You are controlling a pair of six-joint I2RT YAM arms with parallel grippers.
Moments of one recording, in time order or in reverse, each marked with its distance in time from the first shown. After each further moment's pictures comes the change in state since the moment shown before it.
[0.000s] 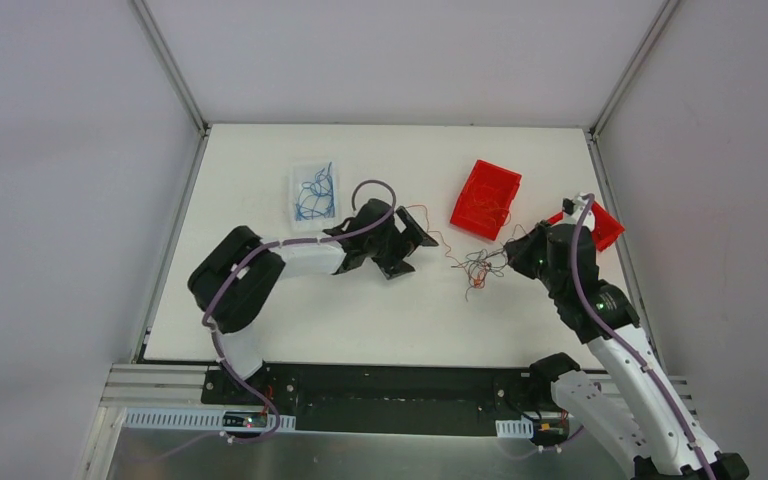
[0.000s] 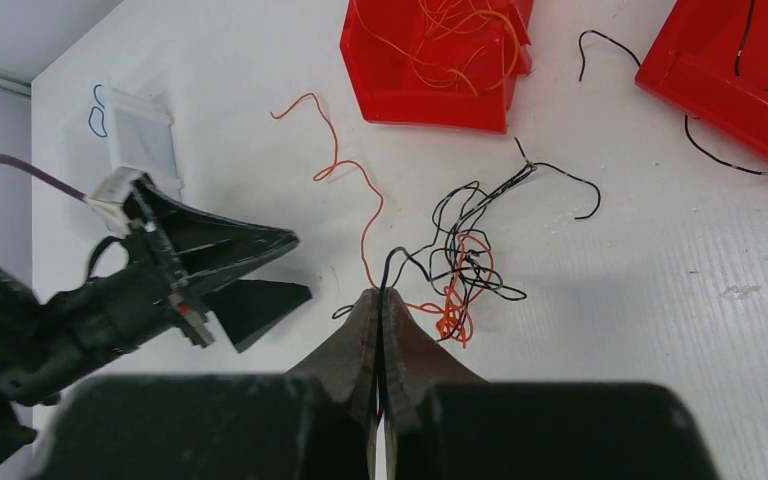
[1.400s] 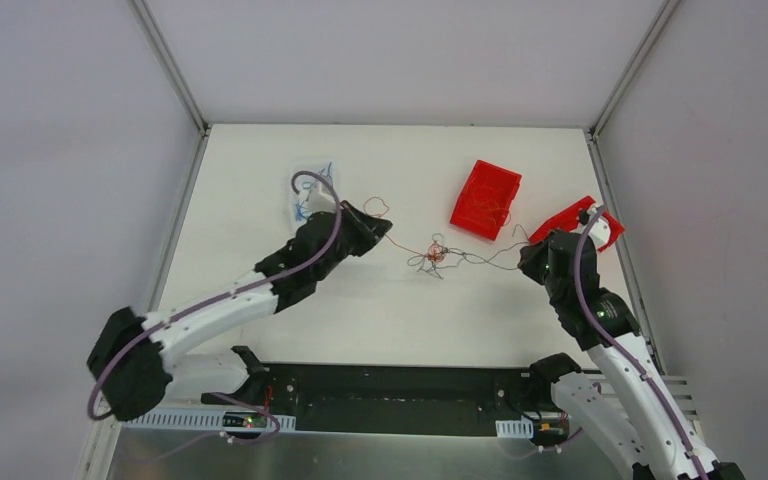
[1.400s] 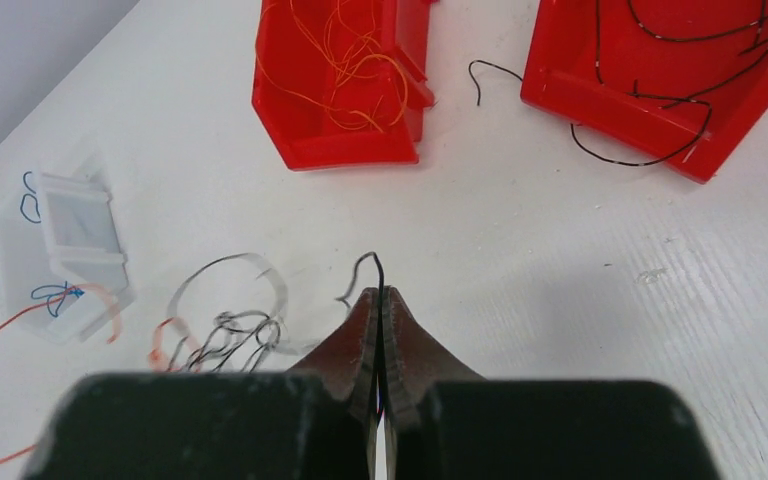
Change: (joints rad) left arm -0.086 -0.476 -0.229 0.117 -0.420 0.149; right arm -0.016 -0.053 -0.052 -0.019 0.160 0.046
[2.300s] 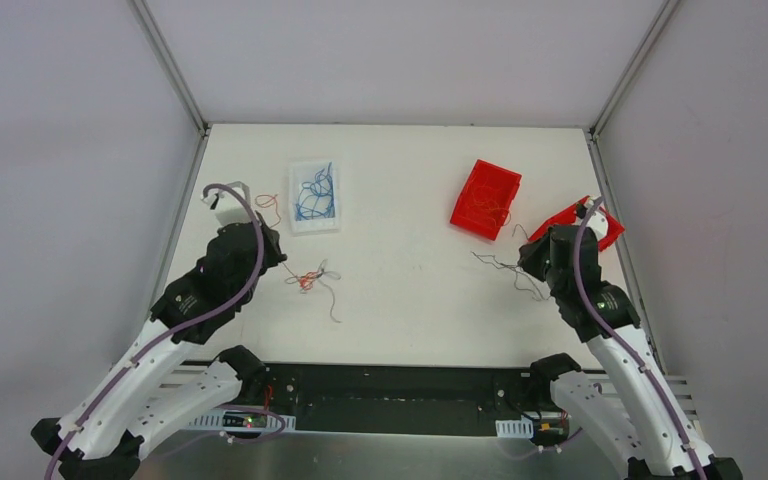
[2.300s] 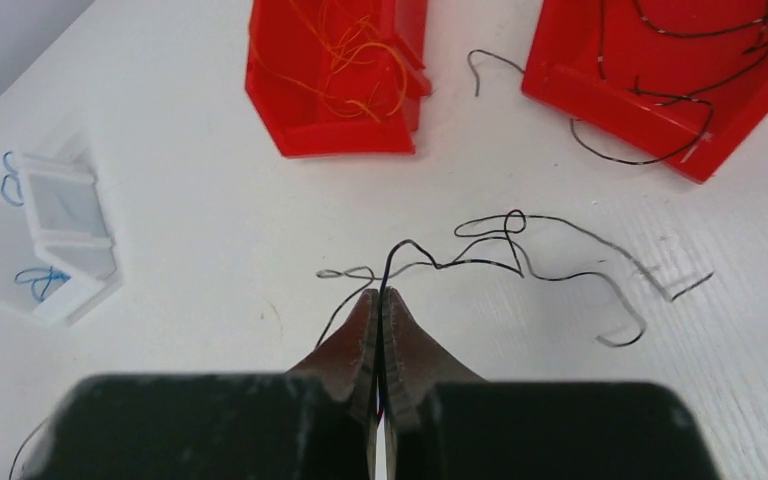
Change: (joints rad) left arm 0.168 -0.607 0.136 -0.872 -0.407 0.624; right arm -0.046 0.039 0.026 -0.025 -0.029 -0.026
